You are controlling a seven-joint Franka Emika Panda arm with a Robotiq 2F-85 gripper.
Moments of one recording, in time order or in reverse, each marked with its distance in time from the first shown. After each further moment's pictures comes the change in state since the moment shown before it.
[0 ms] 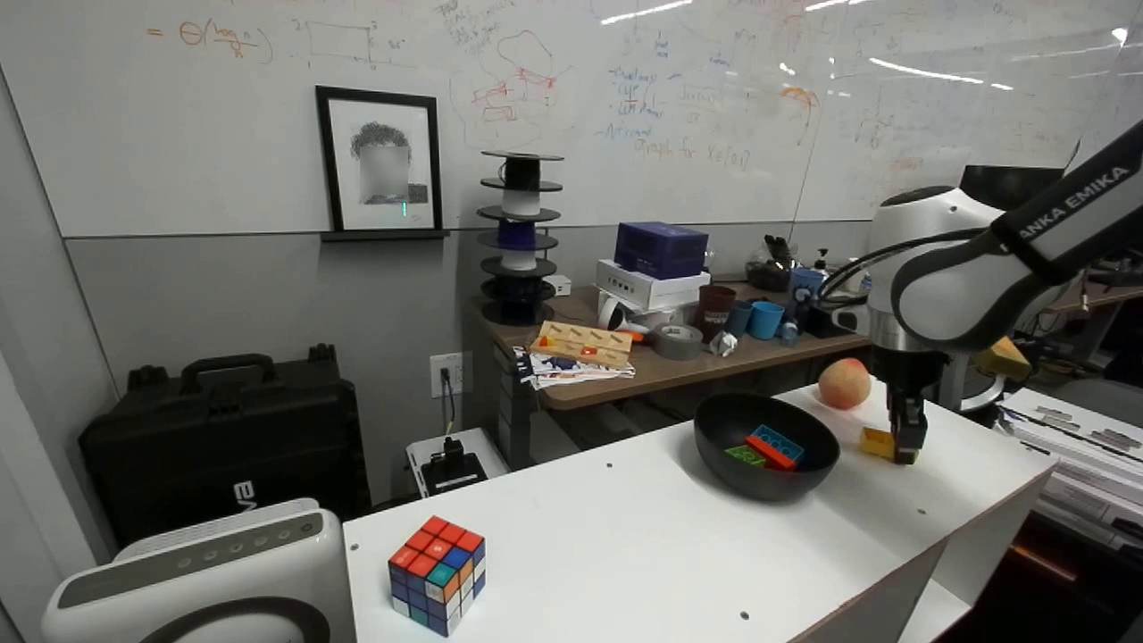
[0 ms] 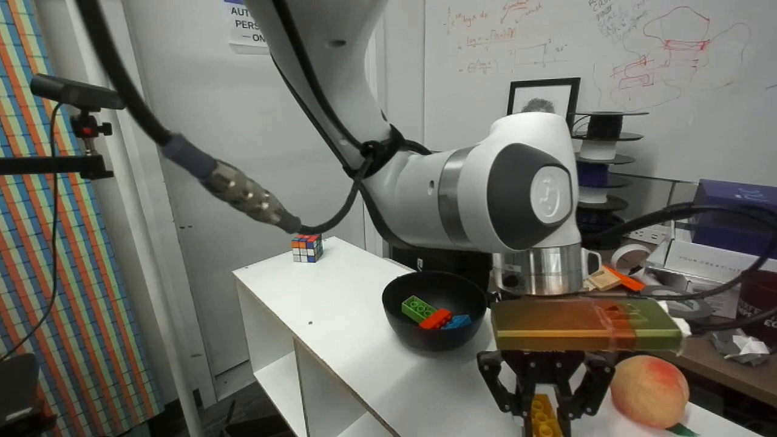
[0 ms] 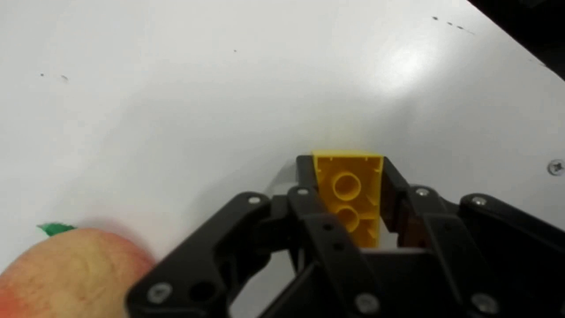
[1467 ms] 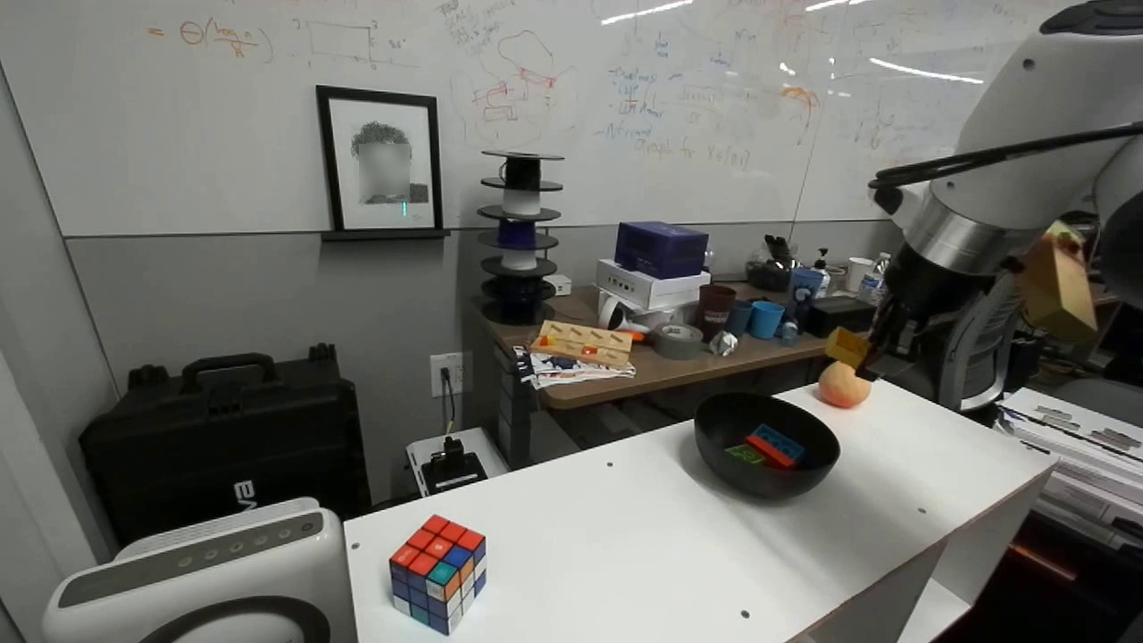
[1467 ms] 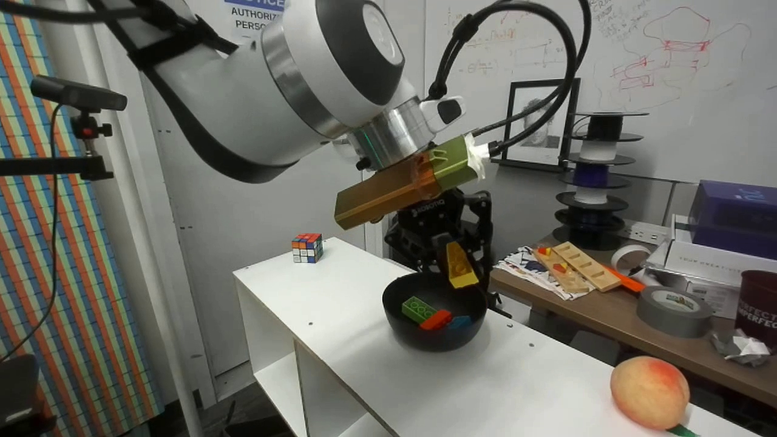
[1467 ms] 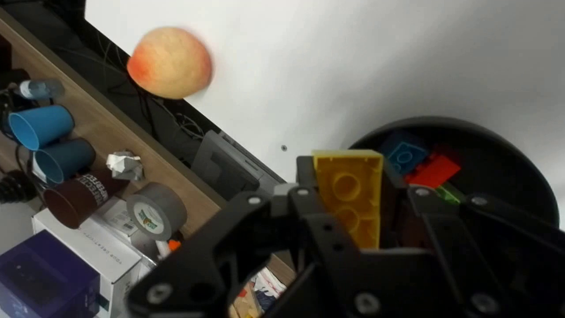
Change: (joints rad) arm 0.273 -0.481 -0.145 -0.559 -0.418 0.512 0.667
